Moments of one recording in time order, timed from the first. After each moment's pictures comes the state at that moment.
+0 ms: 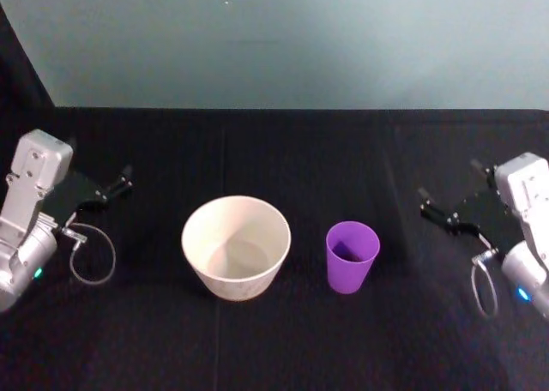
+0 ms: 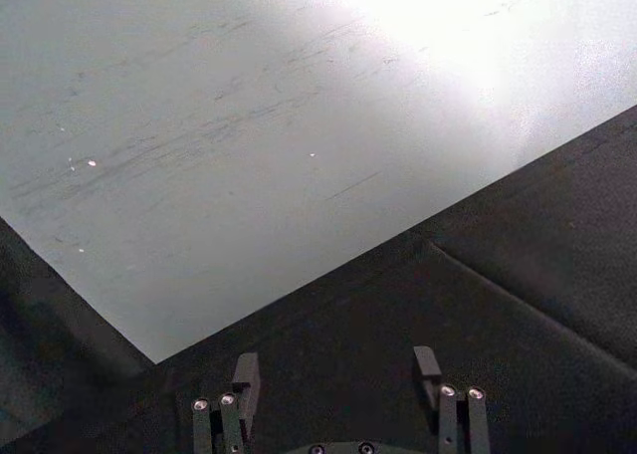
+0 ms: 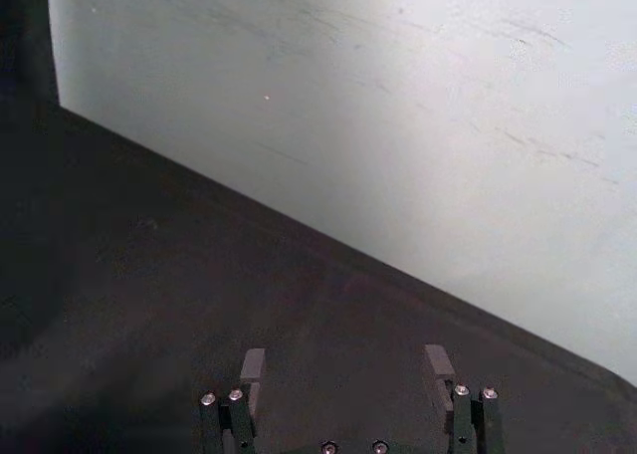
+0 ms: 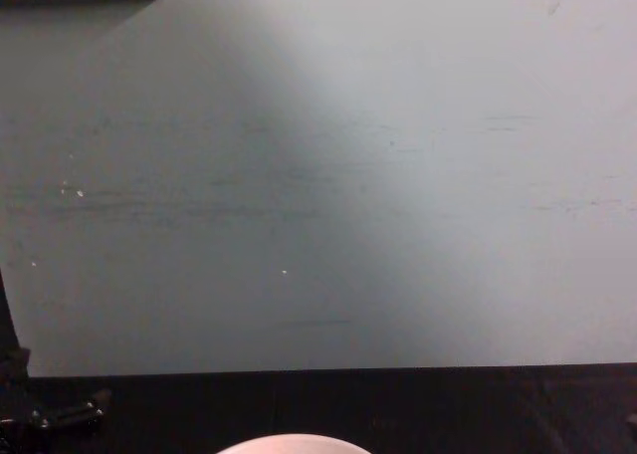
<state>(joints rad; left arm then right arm) -0.20 0.60 0.45 -1.41 -0.25 -0.12 0.03 0.13 0.64 -0.43 -1.46 0.25 -0.12 -0.03</state>
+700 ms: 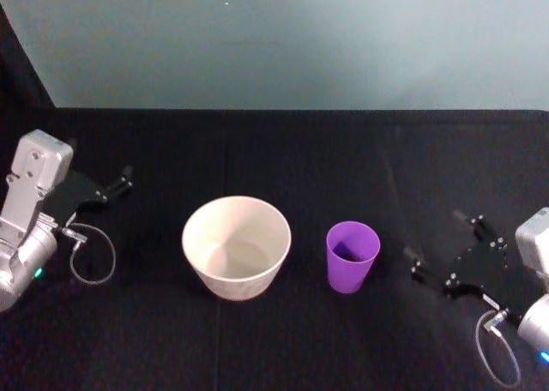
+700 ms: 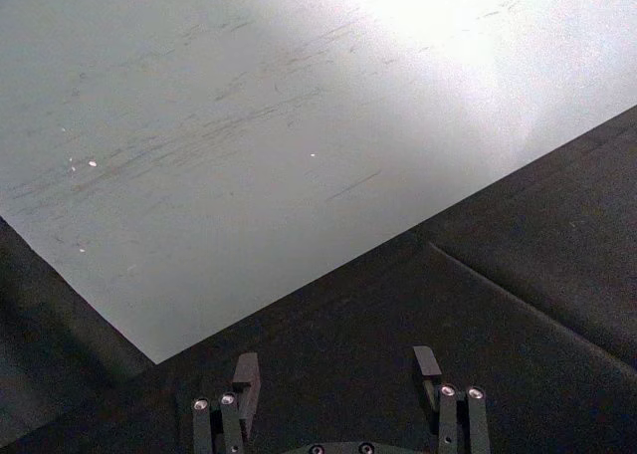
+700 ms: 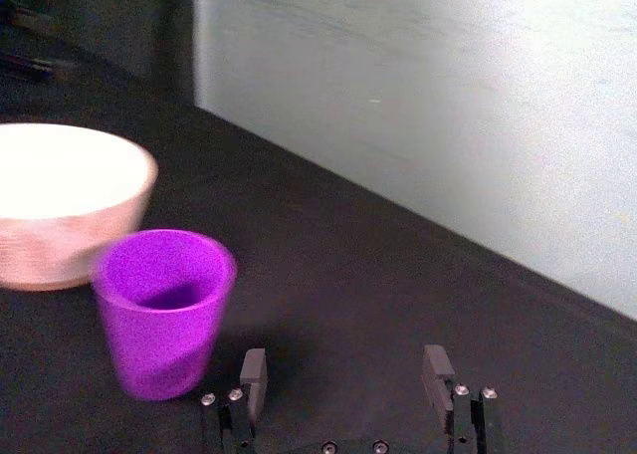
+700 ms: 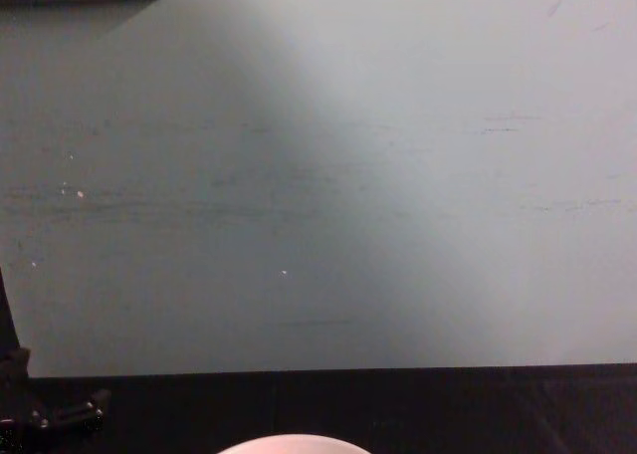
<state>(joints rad) -0.20 0.60 0.45 -1.41 -0.25 -0.12 0.03 -0.12 0.76 -0.35 -1.70 0.32 -0.15 0.12</state>
